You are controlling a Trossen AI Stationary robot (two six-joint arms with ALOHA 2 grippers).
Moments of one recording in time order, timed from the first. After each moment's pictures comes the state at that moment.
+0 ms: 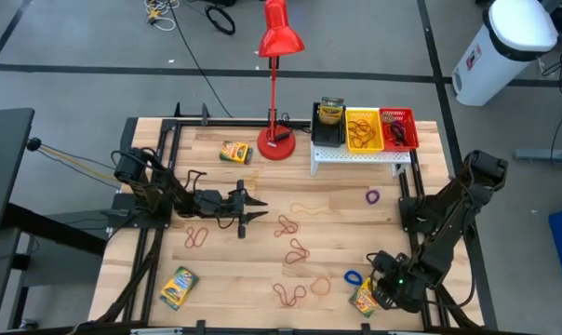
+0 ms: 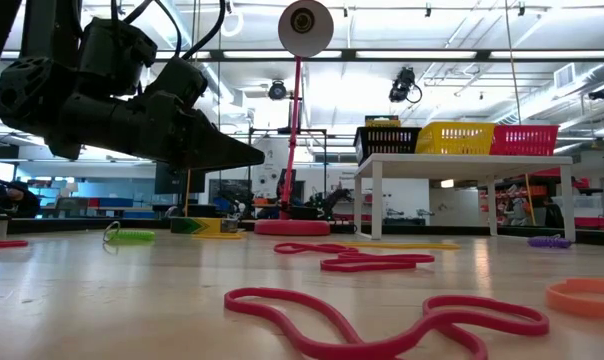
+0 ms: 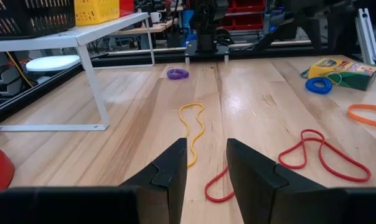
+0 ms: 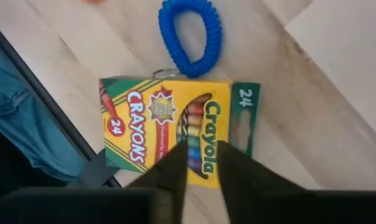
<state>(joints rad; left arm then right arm) -0.14 1.79 0.29 1.38 -0.26 0.07 1.05 1.44 0.79 -0.58 0.16 1.77</state>
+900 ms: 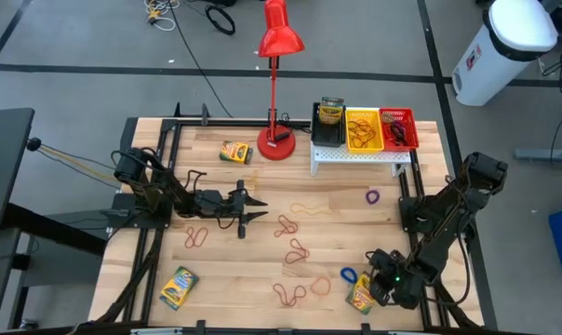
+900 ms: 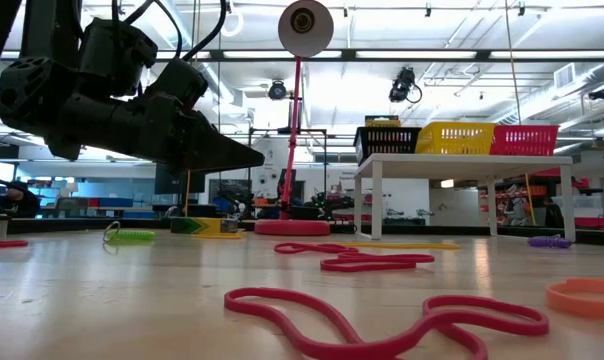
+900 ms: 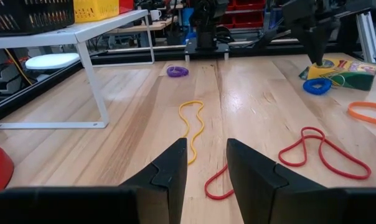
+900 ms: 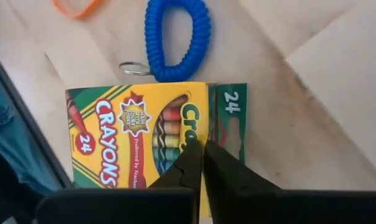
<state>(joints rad) -0.14 1.79 0.29 1.37 -0.26 0.07 1.05 1.47 0.66 -0.43 0.26 1.72</state>
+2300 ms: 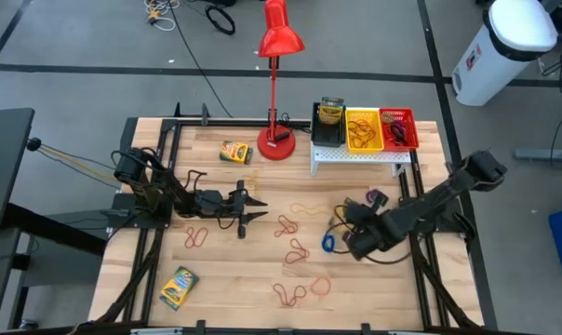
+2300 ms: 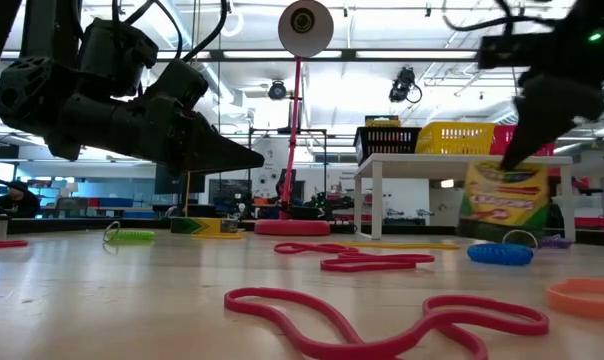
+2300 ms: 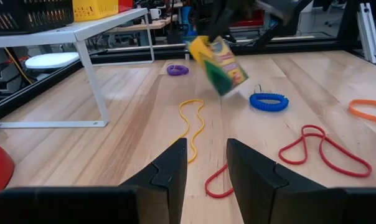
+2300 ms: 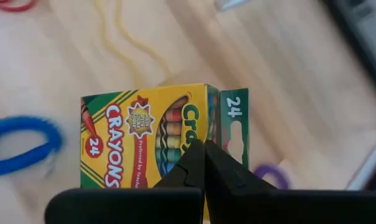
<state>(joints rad) -0.14 1.79 0.29 1.36 -0.26 0.07 0.52 1.46 0.89 -1.03 0.66 1.02</state>
